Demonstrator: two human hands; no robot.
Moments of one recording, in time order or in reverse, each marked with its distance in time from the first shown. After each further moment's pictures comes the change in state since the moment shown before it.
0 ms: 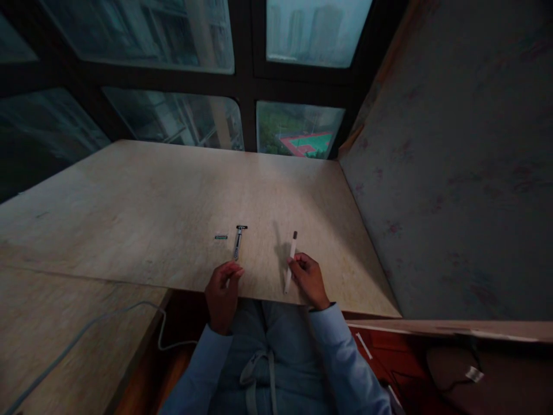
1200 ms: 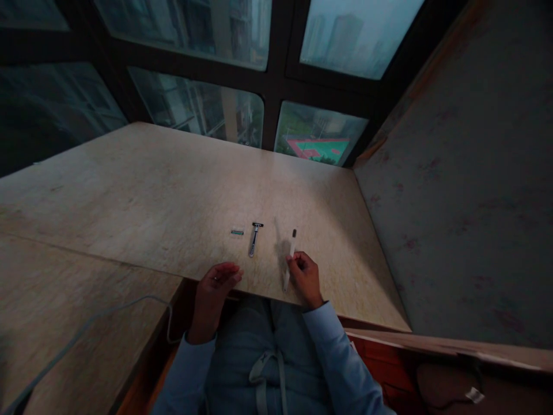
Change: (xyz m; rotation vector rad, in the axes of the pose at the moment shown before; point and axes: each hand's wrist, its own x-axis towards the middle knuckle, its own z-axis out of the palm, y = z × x) left_hand 0.016 0.013 -0.051 -0.353 -0.116 -0.426; right_hand 0.007 0.000 0.043 -0.174 0.058 -0.151
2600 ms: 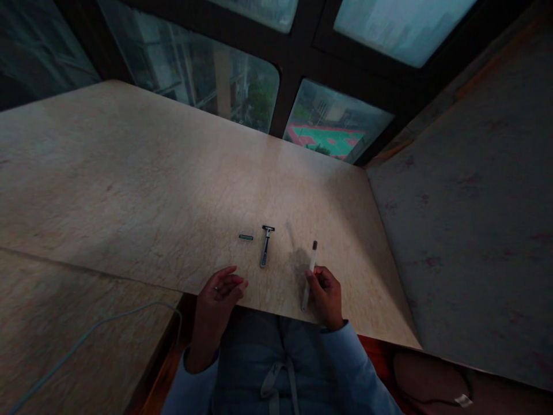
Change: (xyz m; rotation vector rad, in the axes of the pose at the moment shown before) left_hand 0.019 0.010 -0.011 0.030 0.007 -0.161; right_hand -0.011 -0.001 -0.006 0.036 0.066 0.147
